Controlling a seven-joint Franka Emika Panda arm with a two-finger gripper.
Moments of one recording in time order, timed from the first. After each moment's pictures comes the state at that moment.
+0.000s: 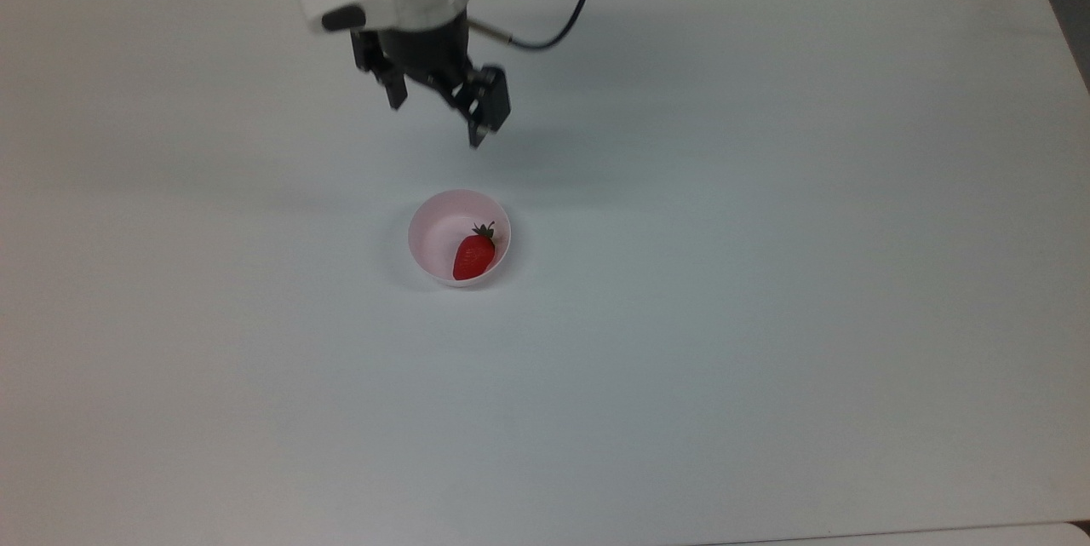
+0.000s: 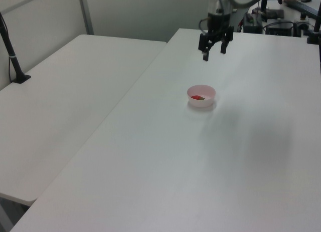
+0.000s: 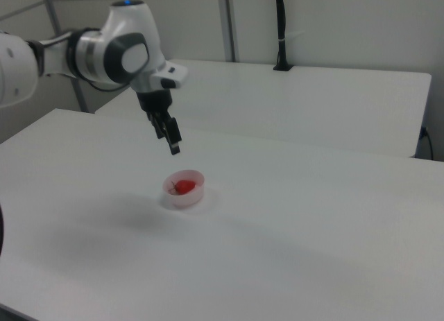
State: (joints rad) arm 0.00 0.22 0.02 -1.64 -0.02 1.93 0.54
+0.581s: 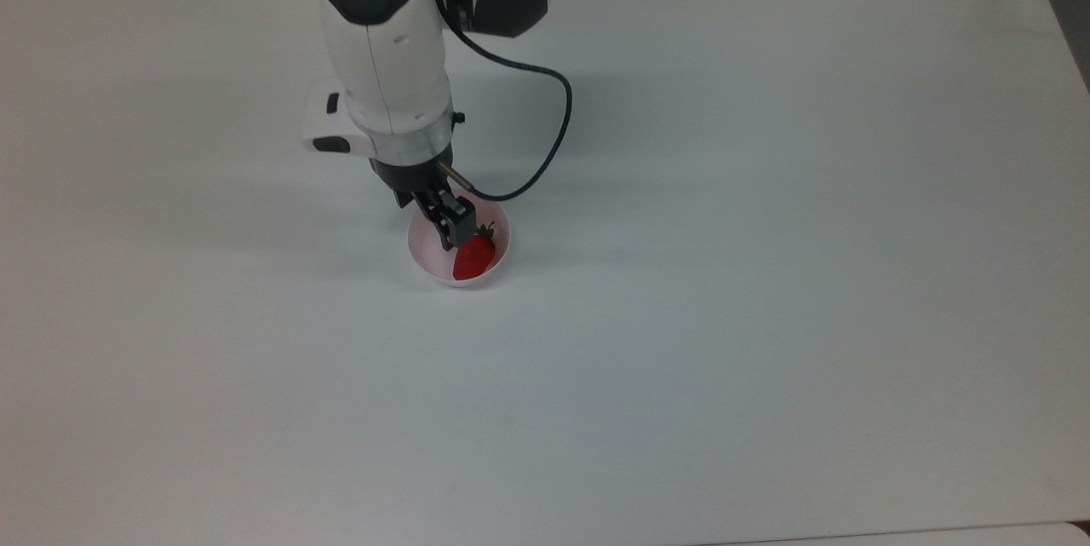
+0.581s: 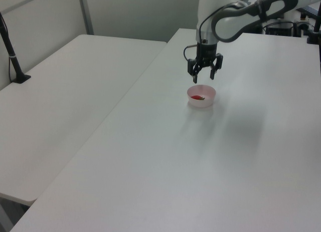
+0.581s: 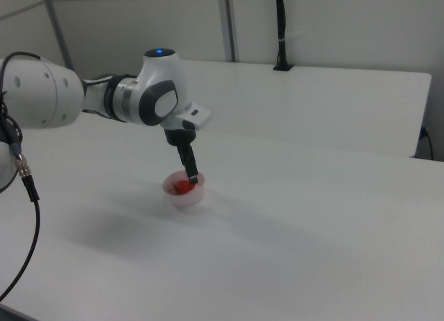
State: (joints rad) arm -0.03 0.43 0.02 -1.64 -0.02 2.14 0.76
